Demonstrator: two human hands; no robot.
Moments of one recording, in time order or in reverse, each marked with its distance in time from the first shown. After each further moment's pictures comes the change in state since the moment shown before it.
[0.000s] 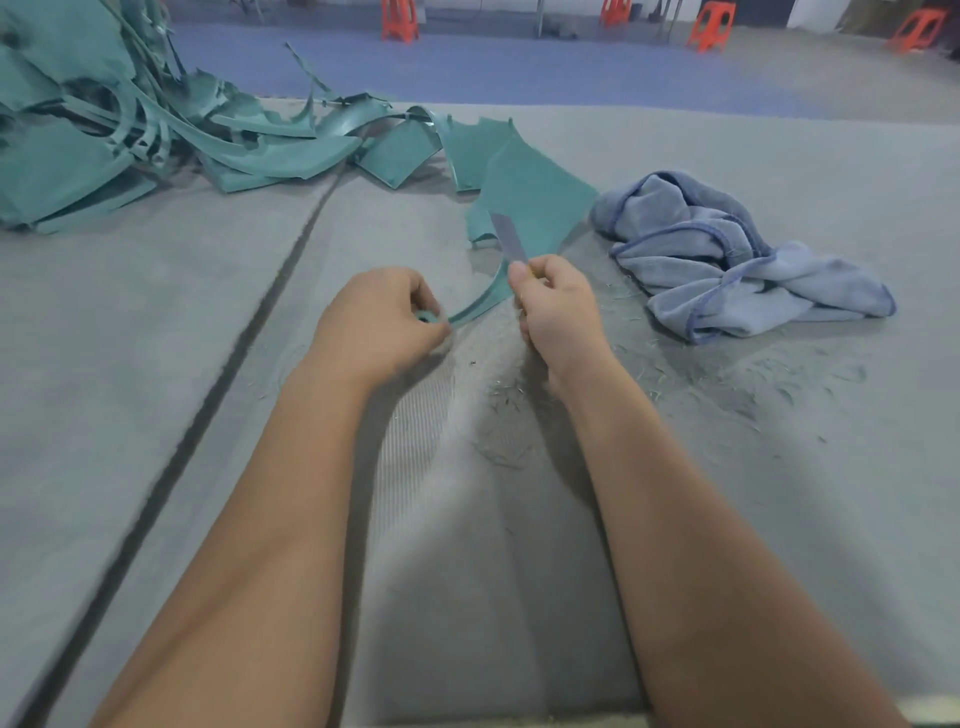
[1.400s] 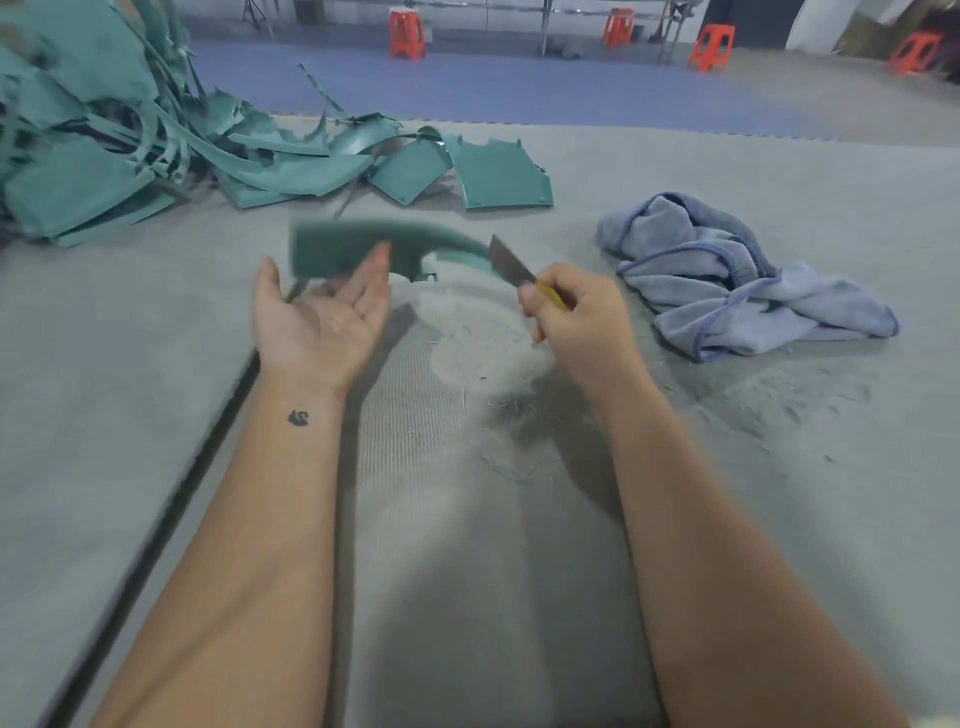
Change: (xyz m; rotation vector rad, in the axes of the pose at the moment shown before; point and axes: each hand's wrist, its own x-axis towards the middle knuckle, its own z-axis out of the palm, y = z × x) left_hand 0.005 -0.029 -0.024 -2.129 0.079 -0.416; right_hand 0.005 0.000 -0.022 -0.267 -0.073 -0.318
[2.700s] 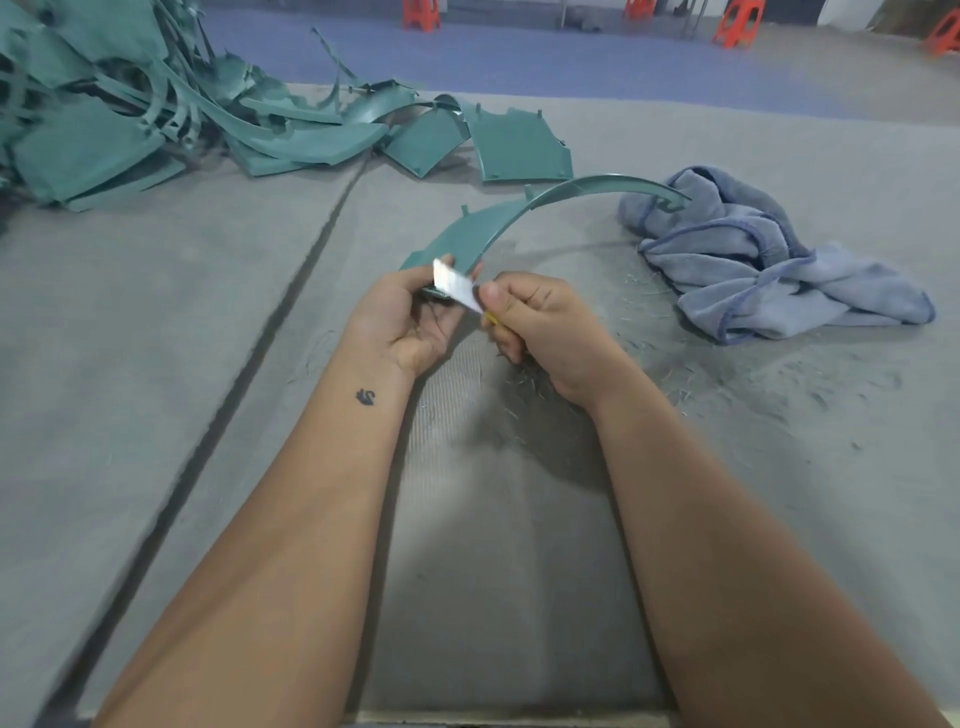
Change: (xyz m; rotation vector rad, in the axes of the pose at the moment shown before) left_hand -0.012 -0.043 0.025 0.141 0.116 -0.227; right_hand -0.010 0.002 0.033 0.420 -0.395 0.060
